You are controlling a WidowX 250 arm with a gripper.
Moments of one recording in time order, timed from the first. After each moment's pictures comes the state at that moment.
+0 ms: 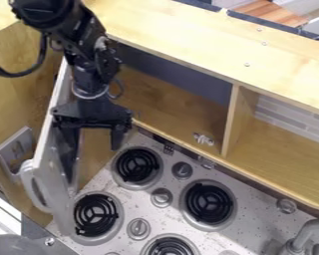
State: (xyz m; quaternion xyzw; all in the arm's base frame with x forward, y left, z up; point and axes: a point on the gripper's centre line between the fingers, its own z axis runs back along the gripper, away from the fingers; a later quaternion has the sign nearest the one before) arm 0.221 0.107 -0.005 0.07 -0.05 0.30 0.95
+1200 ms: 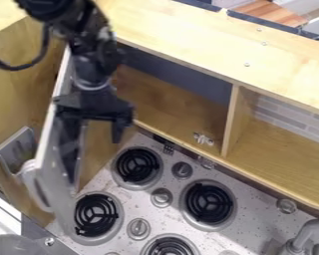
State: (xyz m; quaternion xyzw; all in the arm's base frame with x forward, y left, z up) arm 0.240 0.090 0.009 0.08 -0.07 0.25 0.96
